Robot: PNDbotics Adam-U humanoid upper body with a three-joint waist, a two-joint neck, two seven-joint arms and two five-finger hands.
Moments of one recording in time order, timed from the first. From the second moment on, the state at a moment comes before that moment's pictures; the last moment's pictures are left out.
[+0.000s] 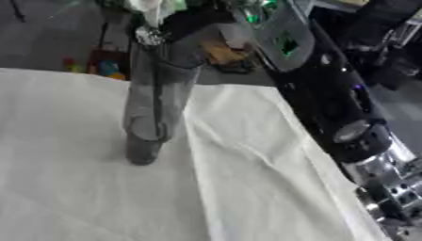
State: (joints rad) left arm -0.53 0.27 -0.14 -1.99 0.50 -0.32 0.00; right arm -1.24 -0.79 0.26 -1.47 0.13 0.25 0.83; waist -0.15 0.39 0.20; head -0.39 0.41
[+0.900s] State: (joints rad) left arm -0.51 0.27 -0.13 -1.99 0.50 -0.32 0.00; right arm -1.27 -0.72 0.27 -1.43 0.10 0.30 0.75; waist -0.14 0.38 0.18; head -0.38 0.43
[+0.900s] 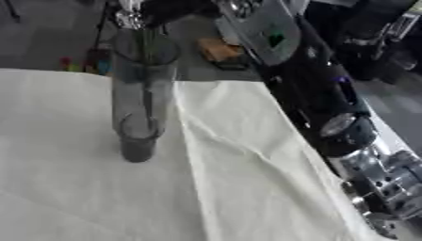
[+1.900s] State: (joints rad) left arm -0.51 0.27 -0.13 -1.99 0.51 -0.32 0.00; right arm -1.25 -0.72 0.30 -1.41 0.21 0.19 0.89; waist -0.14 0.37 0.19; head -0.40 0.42
